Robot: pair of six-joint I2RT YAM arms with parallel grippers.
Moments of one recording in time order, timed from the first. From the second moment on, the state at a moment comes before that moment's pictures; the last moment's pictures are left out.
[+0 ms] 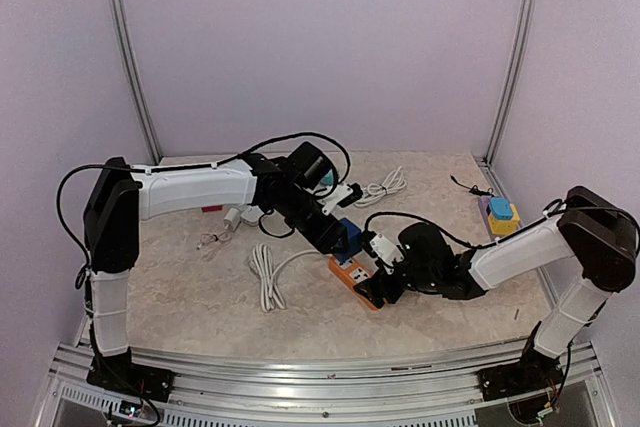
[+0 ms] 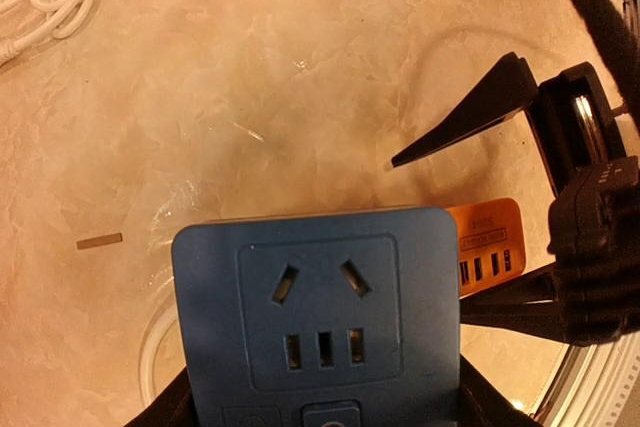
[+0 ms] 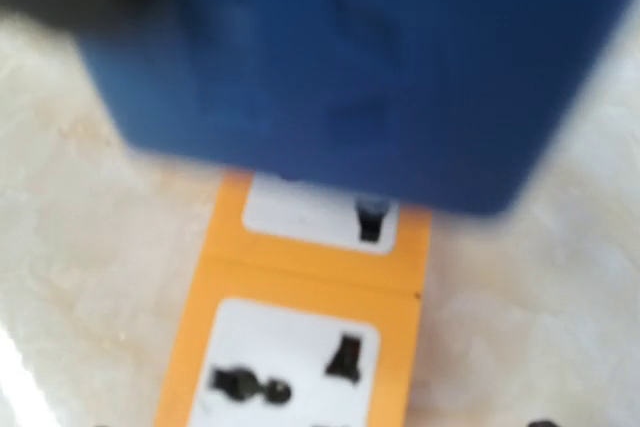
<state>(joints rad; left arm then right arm) -0.87 2.06 1.70 -0.64 0.24 0.04 0.85 1.64 0.61 0.37 -0.03 -0.02</state>
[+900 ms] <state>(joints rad) -0.12 1.33 0.82 -0.12 0.43 -0.41 0.85 1.50 0.60 0.29 -0.03 0.00</state>
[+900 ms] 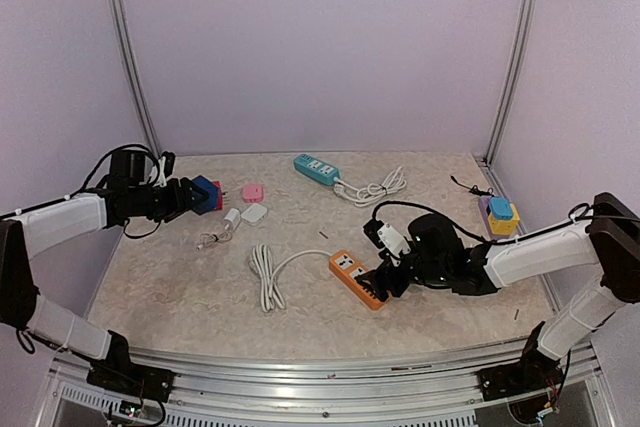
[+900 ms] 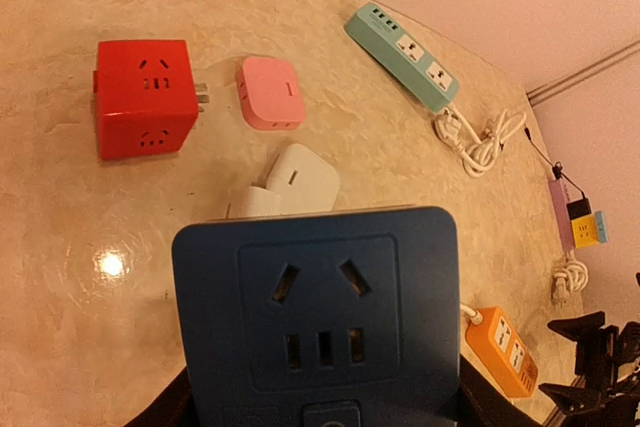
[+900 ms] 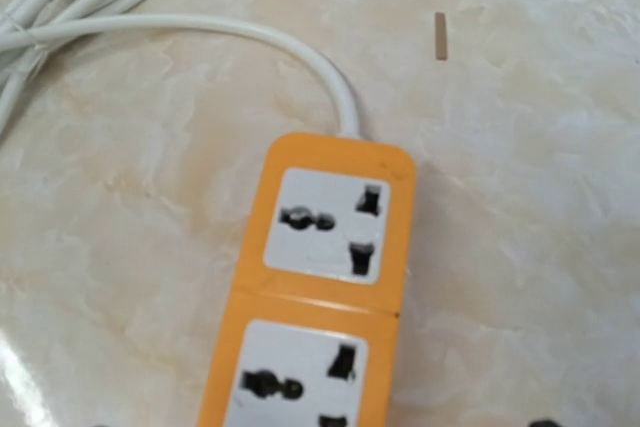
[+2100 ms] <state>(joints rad) 0.22 1.84 0.80 0.35 0.70 -0.71 0.85 1.50 0.61 0.23 -0.02 0.02</state>
